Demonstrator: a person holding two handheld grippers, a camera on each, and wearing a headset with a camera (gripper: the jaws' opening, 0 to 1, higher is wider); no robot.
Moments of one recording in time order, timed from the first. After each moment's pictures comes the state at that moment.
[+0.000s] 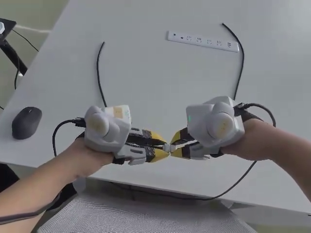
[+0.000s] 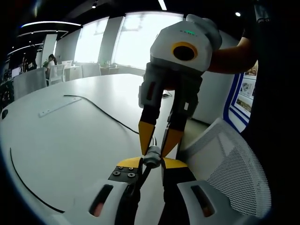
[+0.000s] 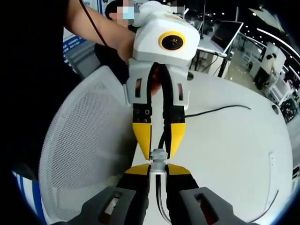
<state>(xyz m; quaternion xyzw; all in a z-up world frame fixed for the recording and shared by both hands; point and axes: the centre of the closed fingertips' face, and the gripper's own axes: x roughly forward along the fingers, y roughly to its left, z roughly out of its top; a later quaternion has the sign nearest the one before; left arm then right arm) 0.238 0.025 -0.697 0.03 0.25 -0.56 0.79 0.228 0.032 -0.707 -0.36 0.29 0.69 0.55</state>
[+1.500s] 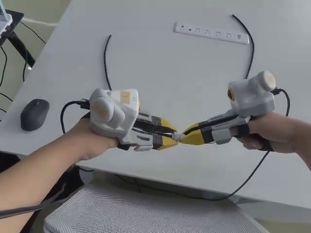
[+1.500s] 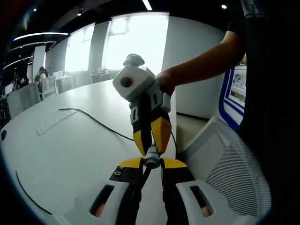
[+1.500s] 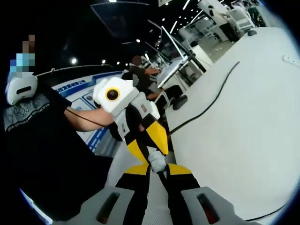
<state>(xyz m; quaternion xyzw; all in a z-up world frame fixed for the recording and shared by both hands) 0.240 0.021 -0.673 0.07 0.21 -0.60 0.77 0.228 0.031 -0.672 0.13 0.45 0.70 0.54</state>
